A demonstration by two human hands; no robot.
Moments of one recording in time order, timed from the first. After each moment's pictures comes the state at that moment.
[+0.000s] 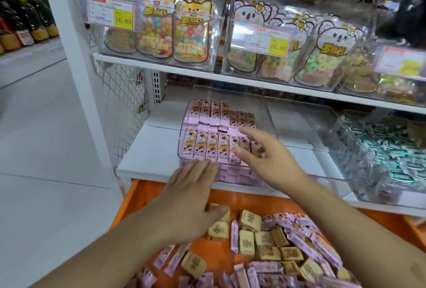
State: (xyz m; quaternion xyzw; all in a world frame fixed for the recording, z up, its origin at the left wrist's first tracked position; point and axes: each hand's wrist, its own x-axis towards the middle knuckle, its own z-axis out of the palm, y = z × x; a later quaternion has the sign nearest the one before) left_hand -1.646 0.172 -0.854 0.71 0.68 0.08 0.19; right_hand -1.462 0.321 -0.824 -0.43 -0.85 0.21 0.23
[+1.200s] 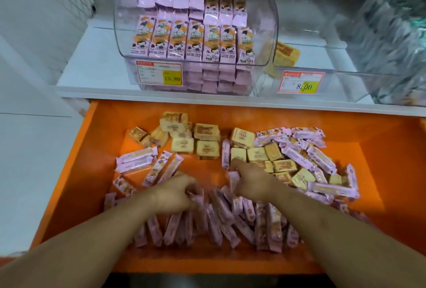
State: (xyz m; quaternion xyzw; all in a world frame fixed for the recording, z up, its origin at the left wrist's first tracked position) left_hand -1.604 0.161 -1.096 0.57 0.65 0.00 0.50; right_hand -1.366 0.264 -1.101 -0.47 -0.78 0.38 -0.14
